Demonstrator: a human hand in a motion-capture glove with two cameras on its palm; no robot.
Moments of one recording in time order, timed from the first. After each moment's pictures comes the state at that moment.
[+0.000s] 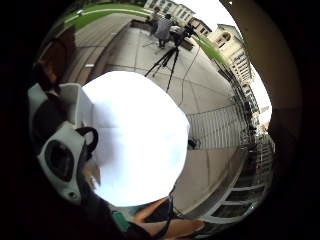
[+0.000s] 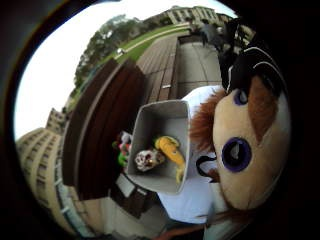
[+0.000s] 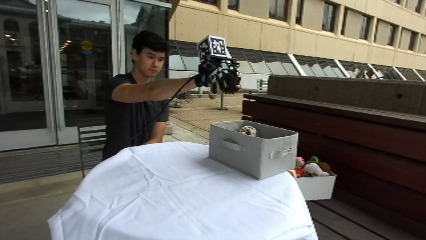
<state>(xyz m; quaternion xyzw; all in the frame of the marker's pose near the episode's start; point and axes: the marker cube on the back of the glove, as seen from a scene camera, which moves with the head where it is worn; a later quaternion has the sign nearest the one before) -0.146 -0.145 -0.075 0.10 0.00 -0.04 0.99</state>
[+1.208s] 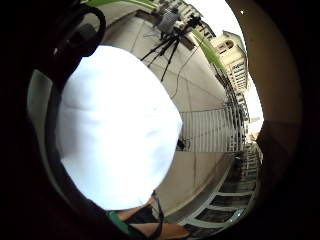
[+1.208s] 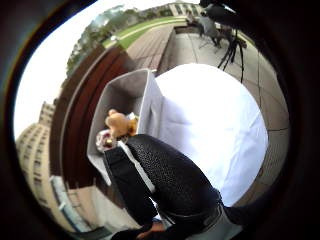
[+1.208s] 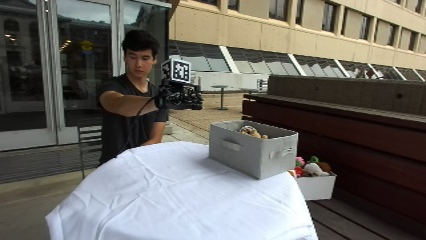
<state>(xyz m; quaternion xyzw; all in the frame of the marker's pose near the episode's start) 0.001 -0.115 0.022 0.05 0.05 -0.06 1.00</state>
